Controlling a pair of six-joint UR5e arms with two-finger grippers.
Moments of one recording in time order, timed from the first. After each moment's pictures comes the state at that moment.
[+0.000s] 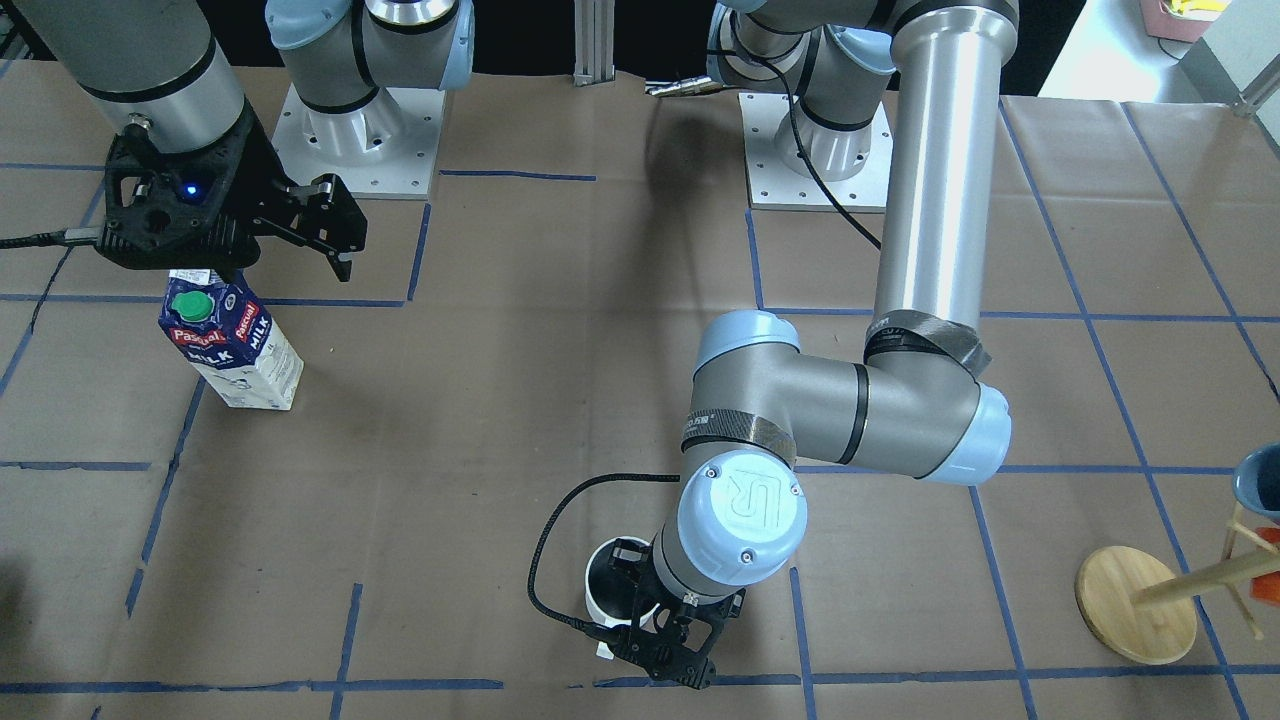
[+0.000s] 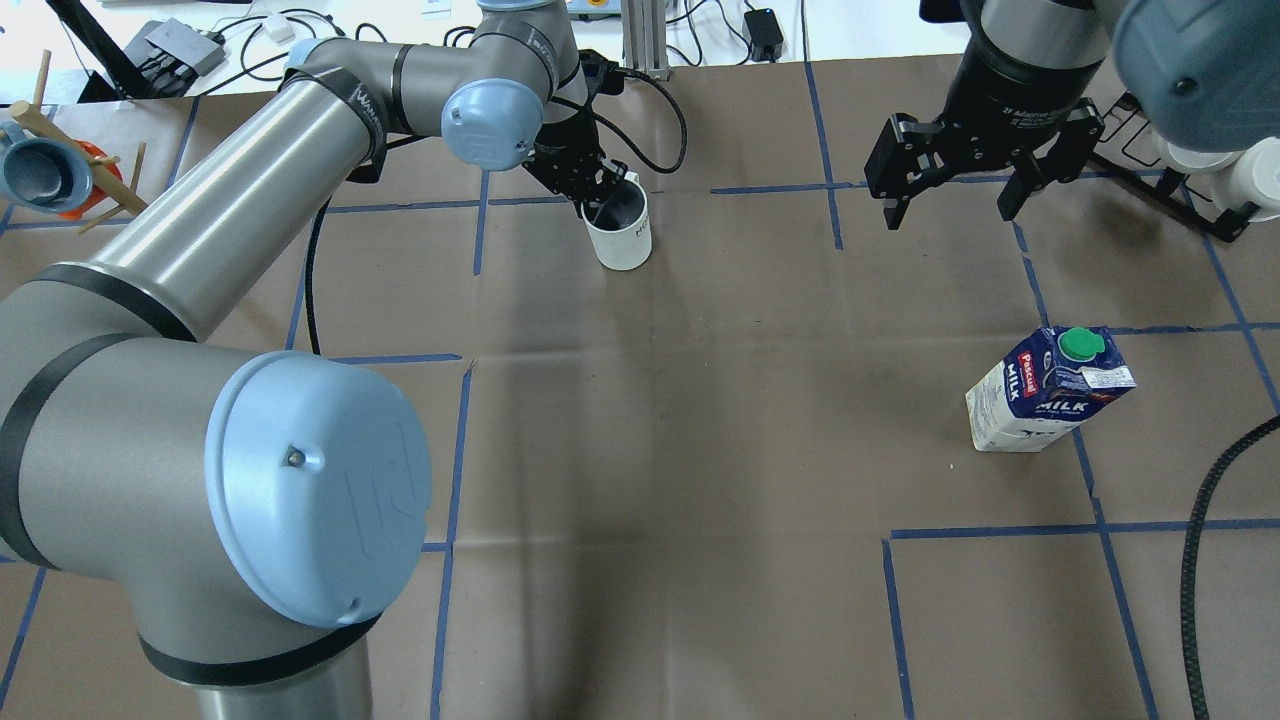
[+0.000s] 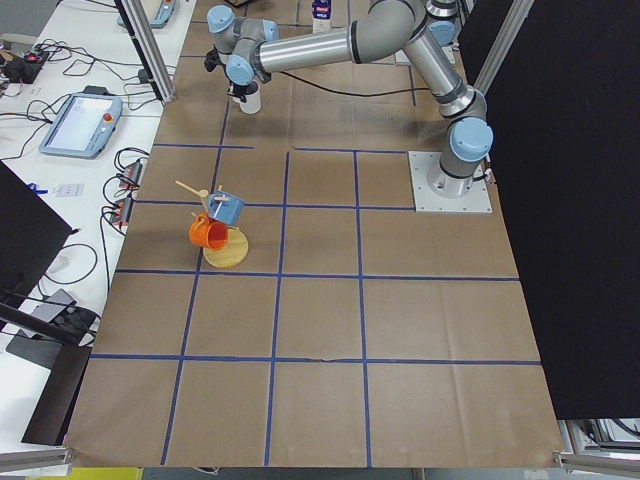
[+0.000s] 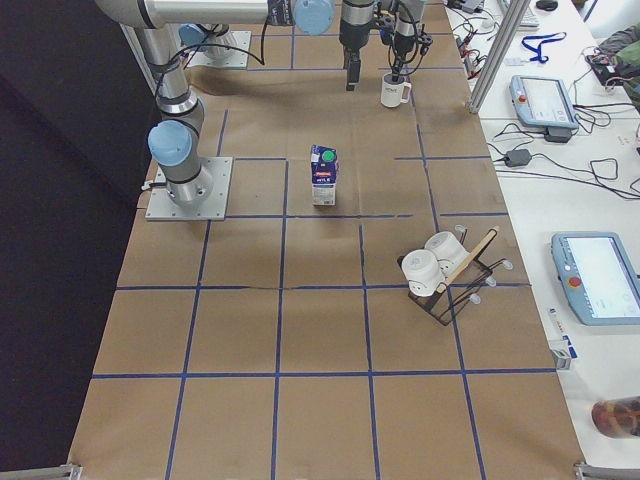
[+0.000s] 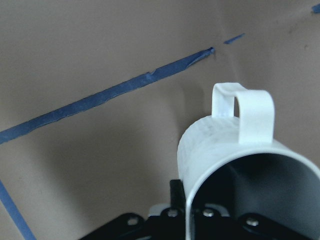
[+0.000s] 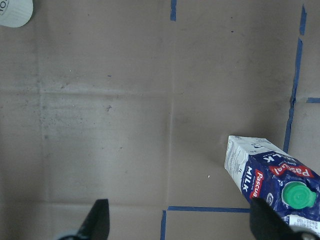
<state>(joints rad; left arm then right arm) -1.76 -2.34 -1.13 -1.27 1.49 0.18 1.56 -1.52 1.52 -1.54 -1.57 -0.05</state>
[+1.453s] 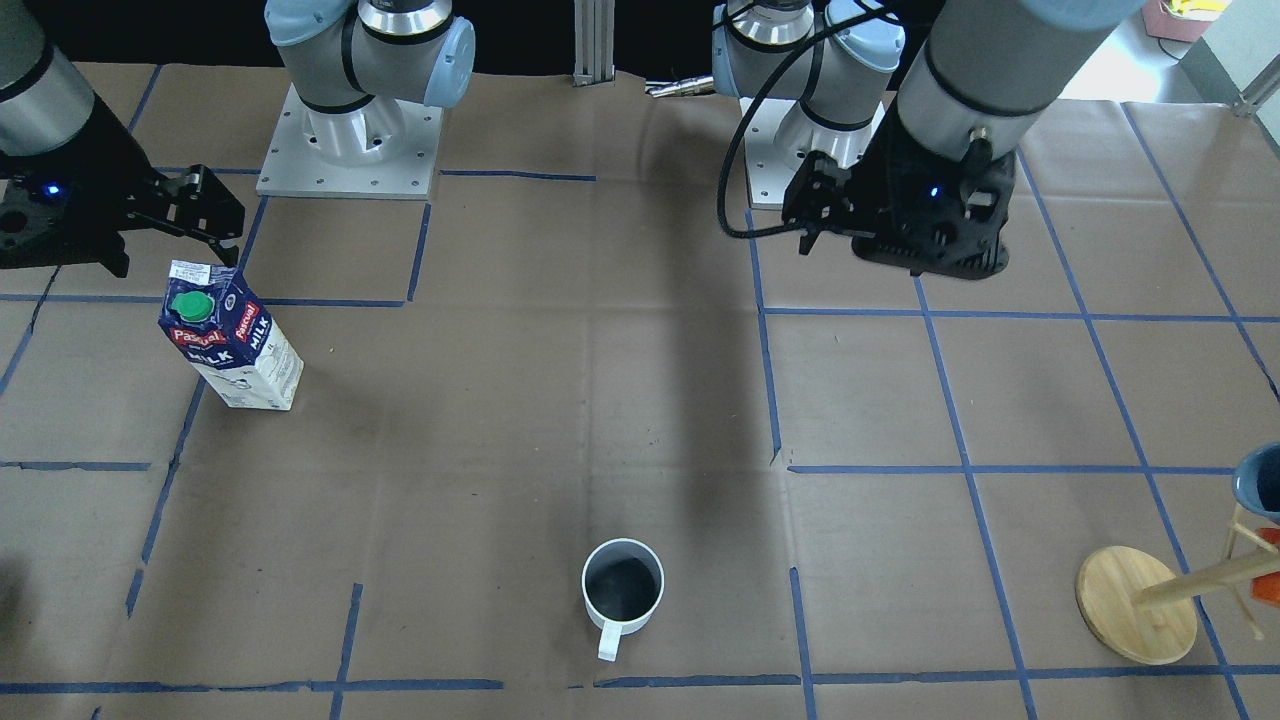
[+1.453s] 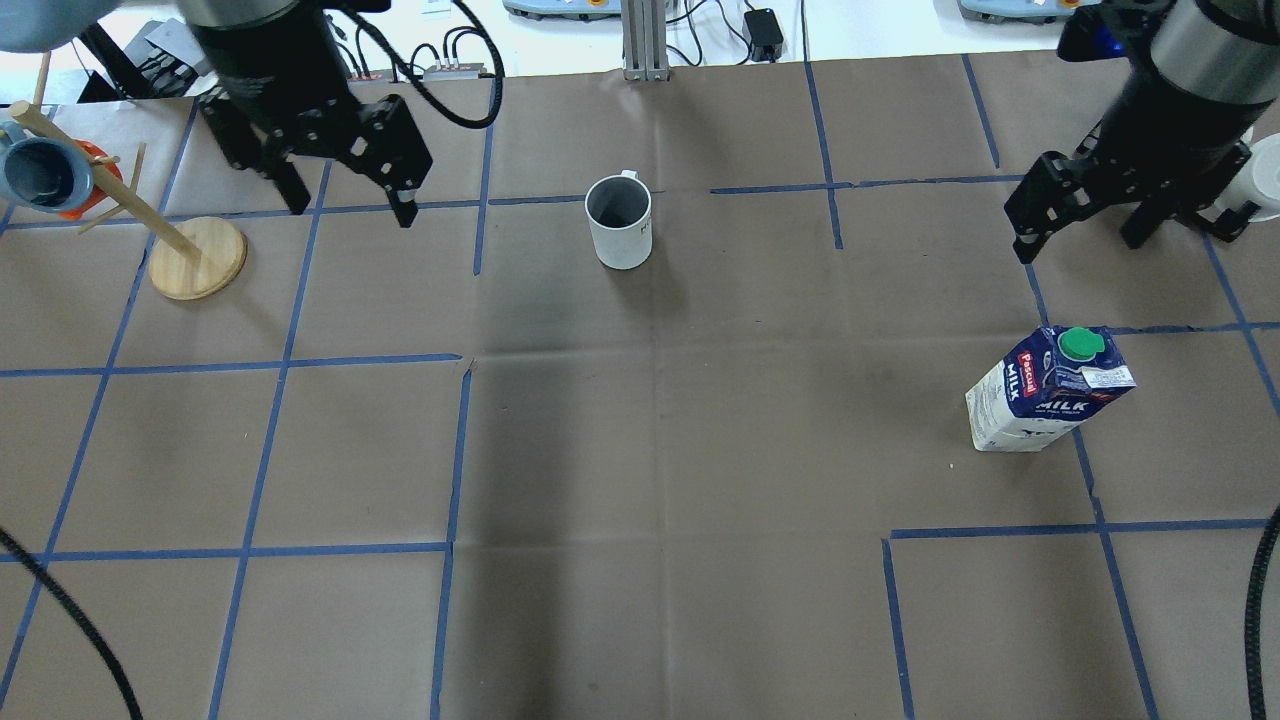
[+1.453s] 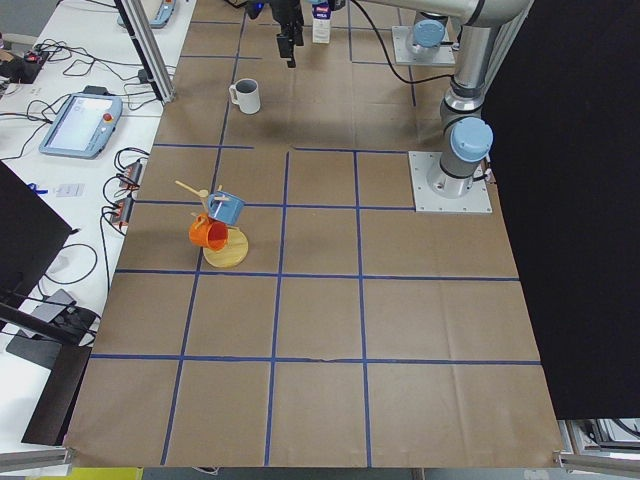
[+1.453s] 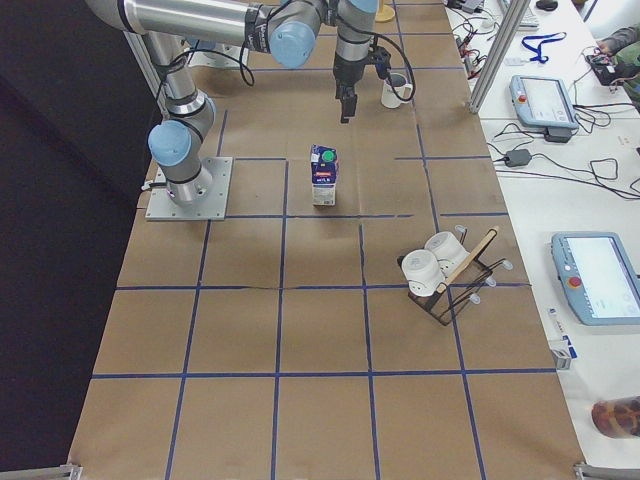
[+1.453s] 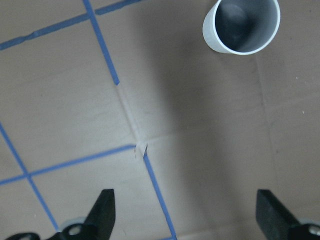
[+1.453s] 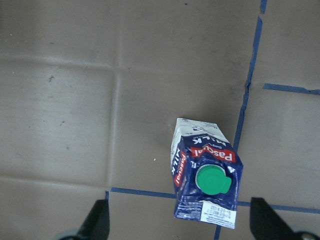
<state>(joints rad) -1.58 -1.66 -1.36 -1.86 1.58 0.18 1.30 -1.60 1.65 -1.55 -1.57 -0.38</state>
